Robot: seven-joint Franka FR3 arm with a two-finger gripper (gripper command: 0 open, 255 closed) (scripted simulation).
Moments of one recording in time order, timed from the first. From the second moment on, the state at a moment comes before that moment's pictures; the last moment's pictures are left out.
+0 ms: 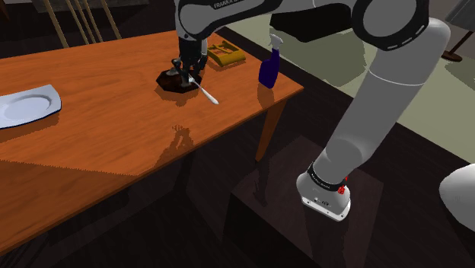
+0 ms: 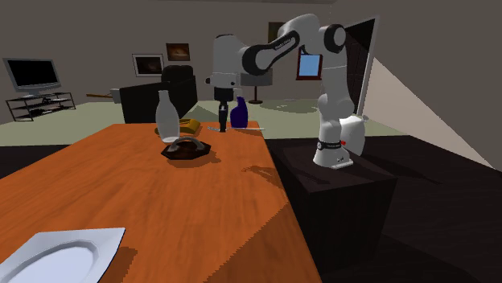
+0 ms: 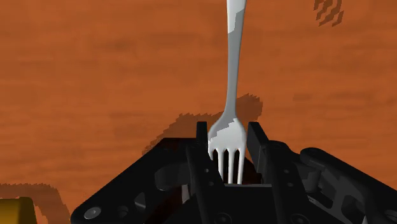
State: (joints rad) arm -0.15 0.14 0.35 -1.87 -0.07 2.08 0.42
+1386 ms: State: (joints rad) arm -0.41 0.27 0.17 -1.70 -0.03 2.04 -0.04
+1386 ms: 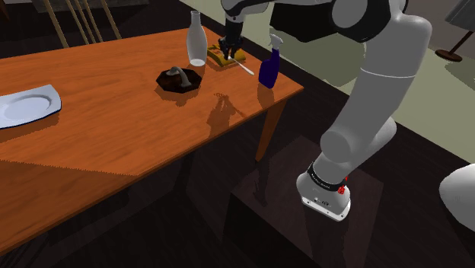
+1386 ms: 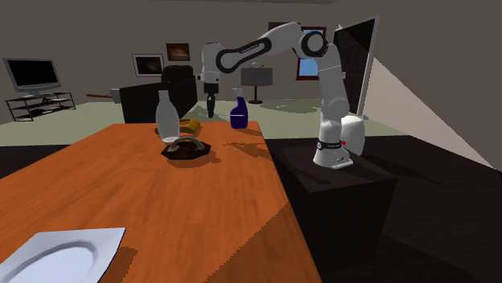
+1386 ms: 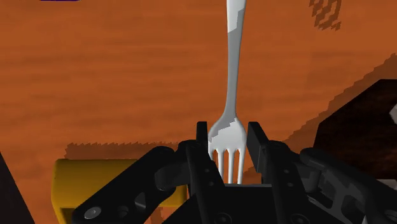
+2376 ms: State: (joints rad) arm -0.41 0.34 0.17 -1.81 -0.04 2.21 -0.04
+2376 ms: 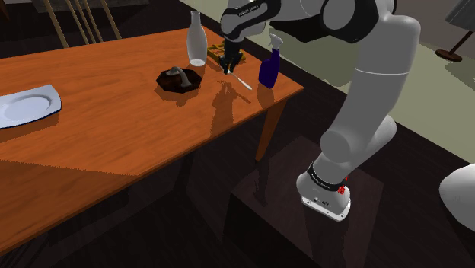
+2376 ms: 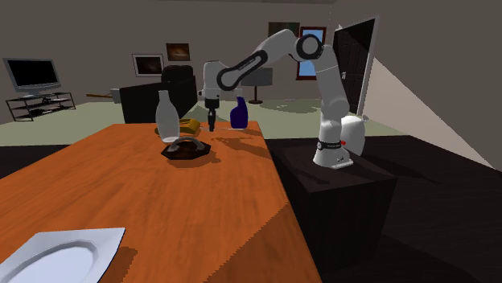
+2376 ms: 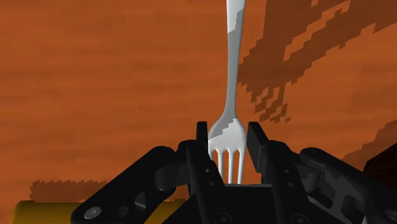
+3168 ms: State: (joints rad) arm -0.41 0.37 0.16 -1.83 -0.05 2.26 -0.03
